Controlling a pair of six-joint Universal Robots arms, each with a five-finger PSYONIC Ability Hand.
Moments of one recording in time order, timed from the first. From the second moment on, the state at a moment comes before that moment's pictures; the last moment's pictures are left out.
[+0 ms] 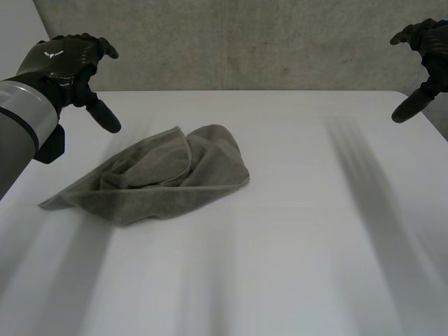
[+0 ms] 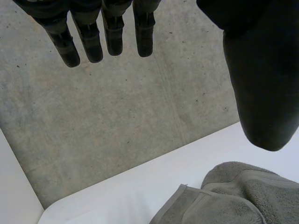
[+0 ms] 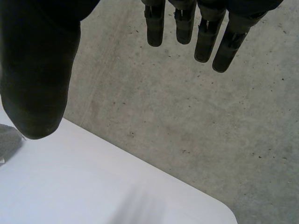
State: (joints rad) left arm 4.39 -1.71 -1.32 3.01 -1.57 3.19; right arm 1.65 -1.49 1.35 0.15 1.33 3.02; left_hand 0.25 0.24 0.23 0.23 0.05; right_hand 0.24 0.25 0.22 0.25 0.06
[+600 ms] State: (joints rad) left arm 4.50 -1.77 -1.63 3.03 -1.47 3.41; right arm 1.82 -1.22 1.35 0.21 1.00 2.93; left_hand 0.25 0.24 0.23 0.23 0.05; right_hand 0.24 0.25 0.22 0.25 0.06
